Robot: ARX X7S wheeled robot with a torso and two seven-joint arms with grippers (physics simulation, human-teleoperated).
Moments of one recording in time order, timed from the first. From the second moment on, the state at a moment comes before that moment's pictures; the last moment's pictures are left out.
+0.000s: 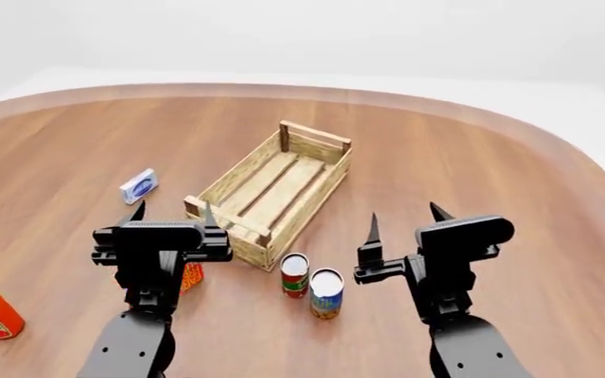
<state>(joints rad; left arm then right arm) -0.35 -0.17 0.12 -0.09 -0.13 -0.10 -0.14 0.31 0.22 -0.20 -0.18 0.10 0.39 0.09</state>
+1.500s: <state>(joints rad) -0.37 -0.22 0.11 -0.07 -0.18 -0.10 -0.19 0.34 0.25 -0.26 -0.19 0.09 0.43 0.13</state>
